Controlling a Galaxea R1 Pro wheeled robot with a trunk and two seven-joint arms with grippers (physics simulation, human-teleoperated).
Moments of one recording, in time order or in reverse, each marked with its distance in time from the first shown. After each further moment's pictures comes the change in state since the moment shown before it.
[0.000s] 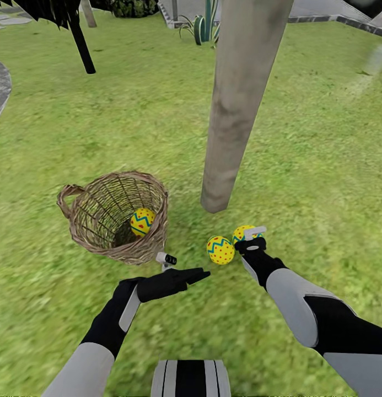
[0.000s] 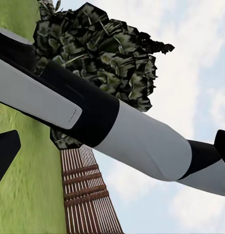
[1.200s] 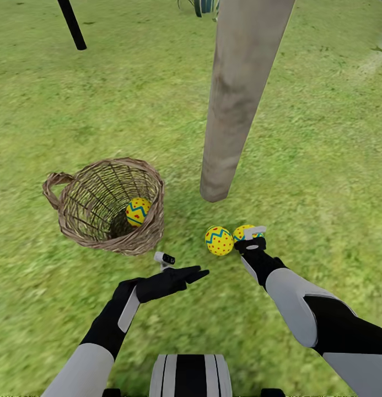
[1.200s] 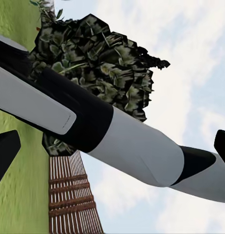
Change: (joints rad) left arm 0.003 0.003 0.001 0.008 0.043 -0.002 -0.001; right arm 0.000 0.003 -0.005 -0.008 -0.003 0.011 -0.006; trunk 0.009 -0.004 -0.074
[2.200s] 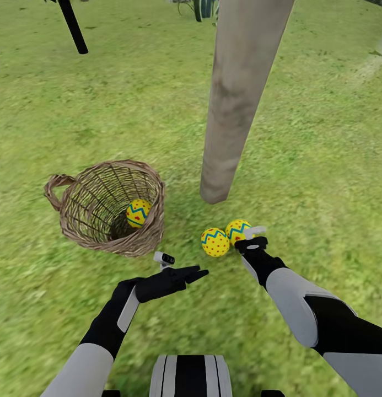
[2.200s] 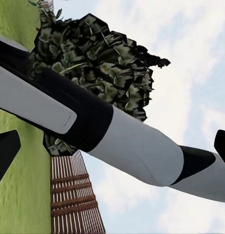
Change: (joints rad) left arm 0.000 0.003 0.001 -0.003 0.000 0.002 0.000; right arm 0.000 -0.003 0.000 -0.003 0.002 0.000 0.010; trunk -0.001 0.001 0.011
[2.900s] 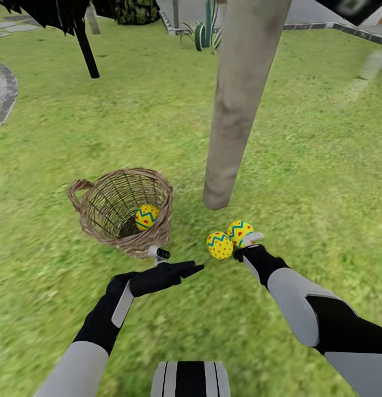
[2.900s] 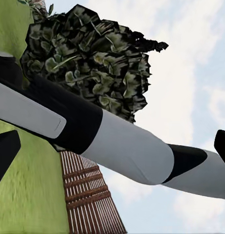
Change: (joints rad) left arm -0.005 0.024 0.006 -0.077 -0.003 0.049 -0.002; right arm 0.001 -0.008 -0.009 -0.003 -0.007 0.199 0.134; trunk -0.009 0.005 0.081
